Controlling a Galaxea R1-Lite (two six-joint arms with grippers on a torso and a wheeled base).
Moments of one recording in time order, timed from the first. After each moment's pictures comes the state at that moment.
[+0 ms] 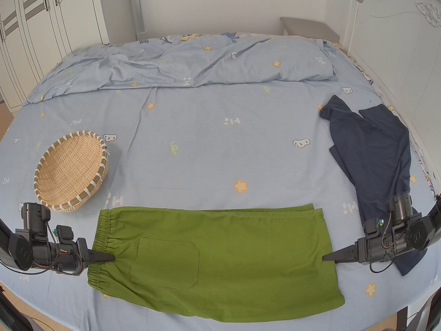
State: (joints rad) left arm 0.22 1.75 -0.34 -0.47 -0.76 -0.35; right arm 0.01 1.88 -0.45 -0.37 0.85 0.12
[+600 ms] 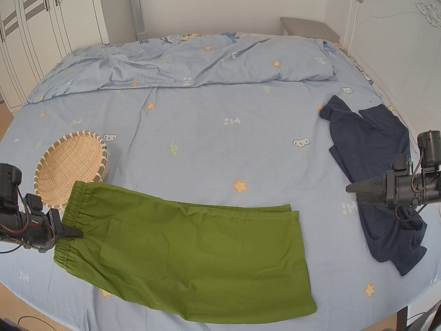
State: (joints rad) left arm 0.24 1.42 -0.66 0.15 -0.48 -0.33; right arm -0.02 1.57 -0.82 -0.03 0.78 0.24
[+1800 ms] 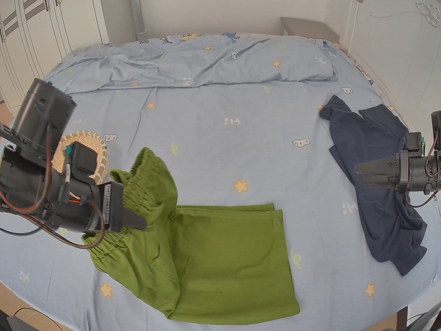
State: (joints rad) left arm -0.58 1.44 -1.21 0.59 -0.10 -0.51; right arm 0.02 1.45 -0.91 0.06 0.78 0.25
